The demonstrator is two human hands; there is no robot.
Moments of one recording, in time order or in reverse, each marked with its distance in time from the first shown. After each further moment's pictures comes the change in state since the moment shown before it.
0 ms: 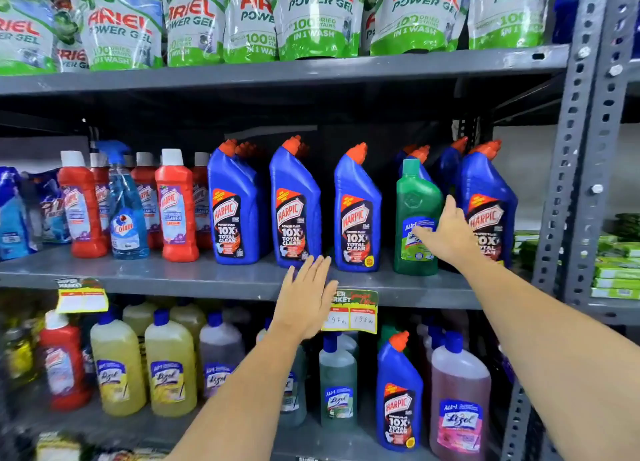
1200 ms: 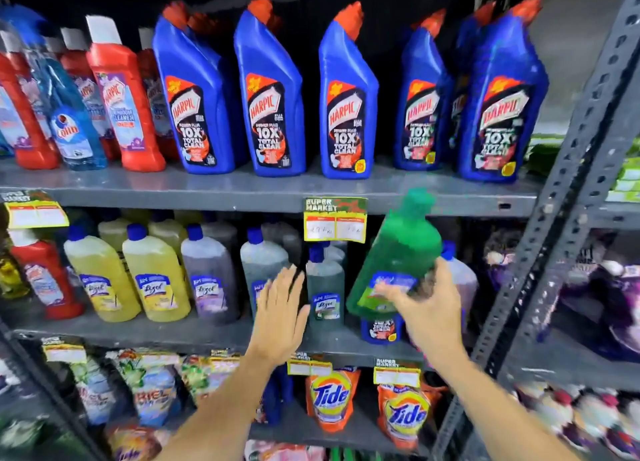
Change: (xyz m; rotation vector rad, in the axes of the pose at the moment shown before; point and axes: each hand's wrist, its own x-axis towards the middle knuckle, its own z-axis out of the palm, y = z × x) left_hand -0.150 -0.023 0.137 -0.006 -0.114 -0.032; right_hand -0.225 0.081 0.085 0.793 -0.001 0.069
